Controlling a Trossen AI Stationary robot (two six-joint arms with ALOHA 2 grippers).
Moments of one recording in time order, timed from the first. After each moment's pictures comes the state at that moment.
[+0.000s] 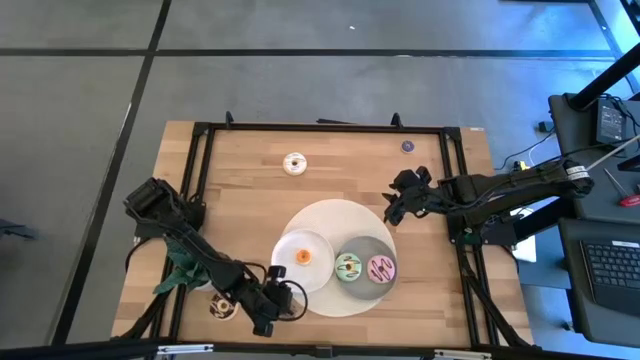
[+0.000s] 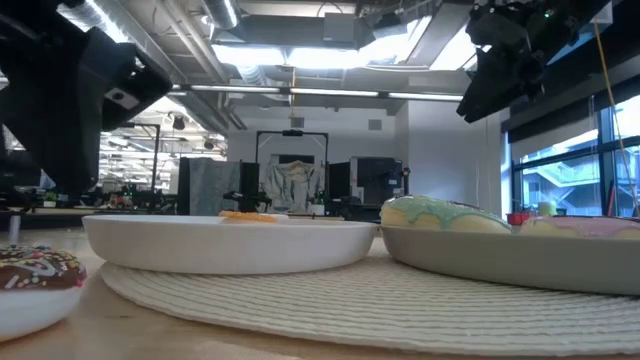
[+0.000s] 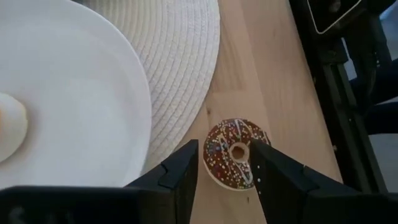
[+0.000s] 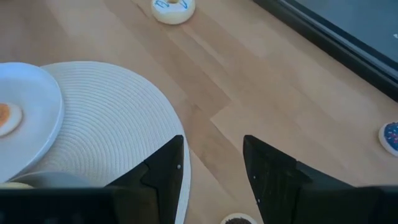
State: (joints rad) left arm -0.71 1.80 1.05 -0.19 -0.28 -0.53; right arm 0.15 1.04 0.78 -0.63 0.55 0.63
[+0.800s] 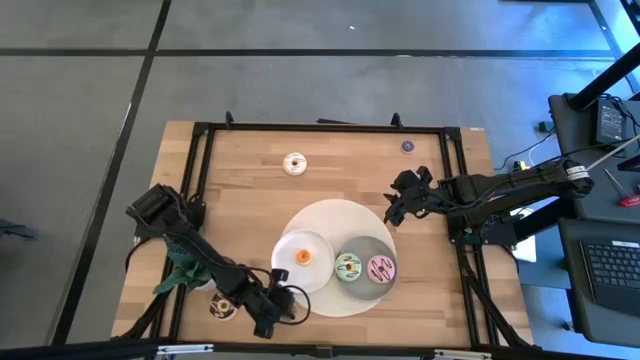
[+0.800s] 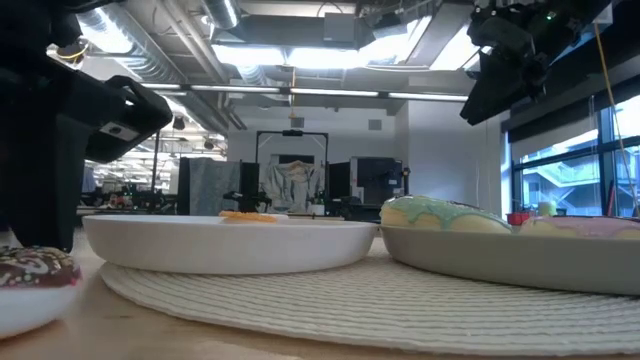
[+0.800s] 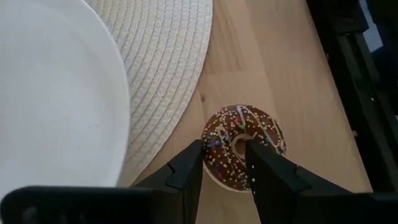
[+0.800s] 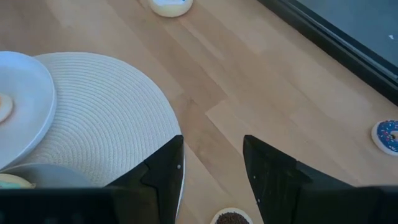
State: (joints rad) left arm -0.71 1.87 1.05 -0.15 -0.25 -0.49; right arm 0.15 1.04 0.78 -0.66 0.55 0.62
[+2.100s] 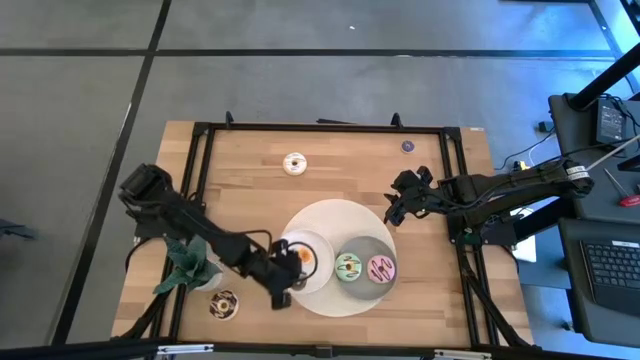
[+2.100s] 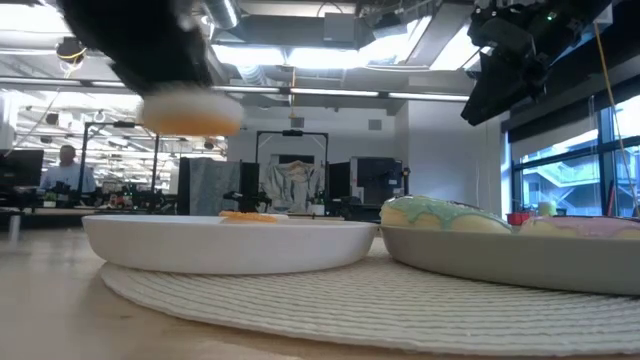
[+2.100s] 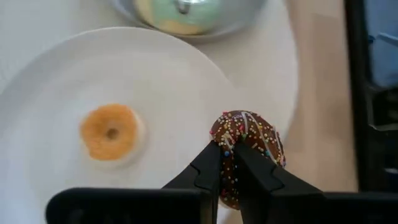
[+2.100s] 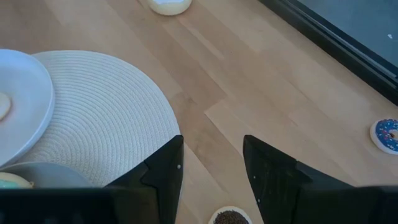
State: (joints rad) left arm -0.54 1.68 1.04 -0.28 -0.27 -0.67; right arm 0.15 1.04 0.78 -0.67 0.55 0.62
